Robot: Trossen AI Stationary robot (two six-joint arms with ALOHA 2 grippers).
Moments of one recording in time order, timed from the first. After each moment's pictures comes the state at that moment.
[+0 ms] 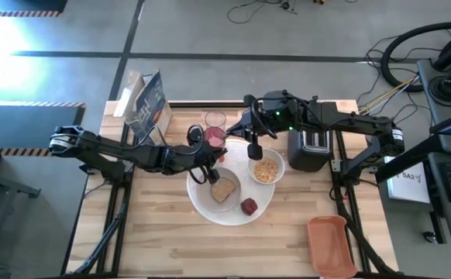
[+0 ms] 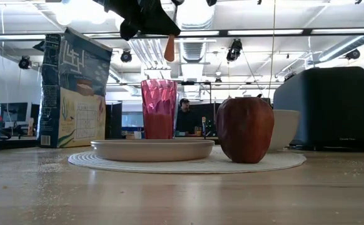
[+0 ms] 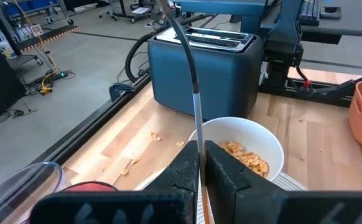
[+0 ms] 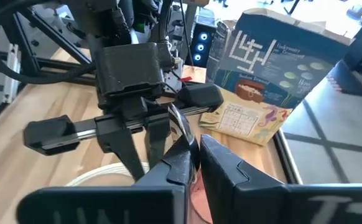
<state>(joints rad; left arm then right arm) -0.13 1.39 0.95 0.09 -0.53 -0.14 -0.15 1.51 1.60 -0.47 -0.14 -0.23</state>
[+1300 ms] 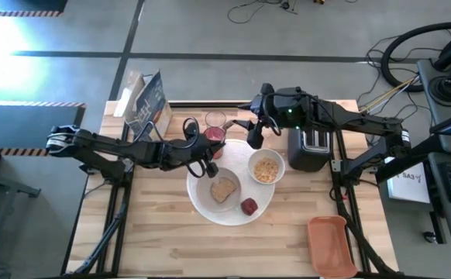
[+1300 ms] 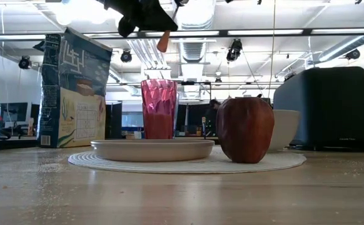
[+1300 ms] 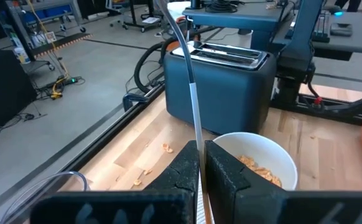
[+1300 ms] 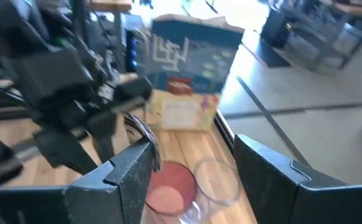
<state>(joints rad) -0.11 1.35 0.96 0.08 -0.54 -0.14 -0.16 1.44 1.60 -0.48 0.16 -0.07</state>
